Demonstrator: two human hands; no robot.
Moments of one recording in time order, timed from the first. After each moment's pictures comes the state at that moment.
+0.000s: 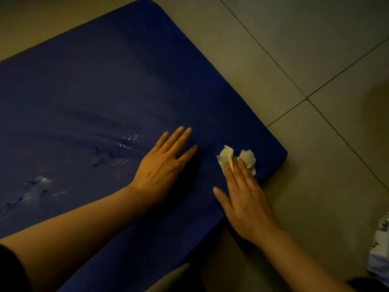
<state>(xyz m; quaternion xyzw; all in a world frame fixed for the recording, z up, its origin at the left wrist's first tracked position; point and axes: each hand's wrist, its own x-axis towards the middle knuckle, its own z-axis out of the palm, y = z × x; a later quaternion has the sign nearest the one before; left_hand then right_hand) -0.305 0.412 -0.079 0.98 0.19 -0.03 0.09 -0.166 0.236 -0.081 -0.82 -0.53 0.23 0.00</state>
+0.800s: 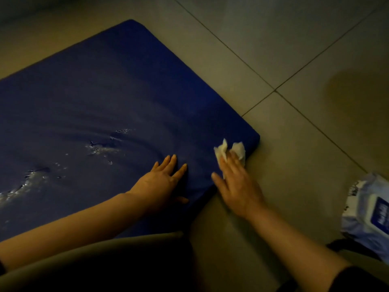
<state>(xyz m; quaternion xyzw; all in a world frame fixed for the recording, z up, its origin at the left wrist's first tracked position) -0.316 0.345 -0.071 0.92 0.19 -0.32 0.15 -0.157 0.193 -0.093 -0.83 -0.51 0.20 0.13</state>
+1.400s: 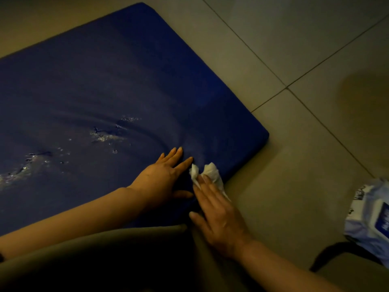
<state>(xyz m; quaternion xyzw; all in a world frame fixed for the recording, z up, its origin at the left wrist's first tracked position) -0.331 0.346 -0.077 0.93 0.21 -0.21 0.23 -0.224 0.166 -0.096 -0.72 -0.64 0.19 0.18</state>
